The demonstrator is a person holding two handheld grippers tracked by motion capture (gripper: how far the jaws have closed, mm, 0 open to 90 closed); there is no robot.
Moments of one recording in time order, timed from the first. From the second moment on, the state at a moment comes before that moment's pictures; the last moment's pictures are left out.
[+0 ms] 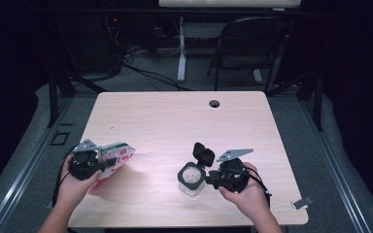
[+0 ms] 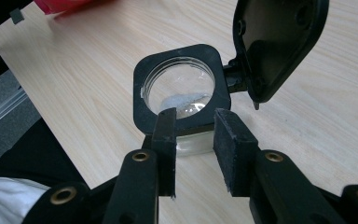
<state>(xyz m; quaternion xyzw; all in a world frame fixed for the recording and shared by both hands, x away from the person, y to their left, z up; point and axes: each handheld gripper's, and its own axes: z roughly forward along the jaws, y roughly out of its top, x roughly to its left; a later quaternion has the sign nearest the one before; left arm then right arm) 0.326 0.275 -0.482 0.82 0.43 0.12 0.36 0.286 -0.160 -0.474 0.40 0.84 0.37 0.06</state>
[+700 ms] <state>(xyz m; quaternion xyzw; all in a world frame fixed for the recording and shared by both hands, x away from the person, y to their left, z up) 0.335 0.295 -0.444 0.81 0.43 0.17 0.34 0.288 -0.165 -0.475 0.41 0.83 0.38 0.06</state>
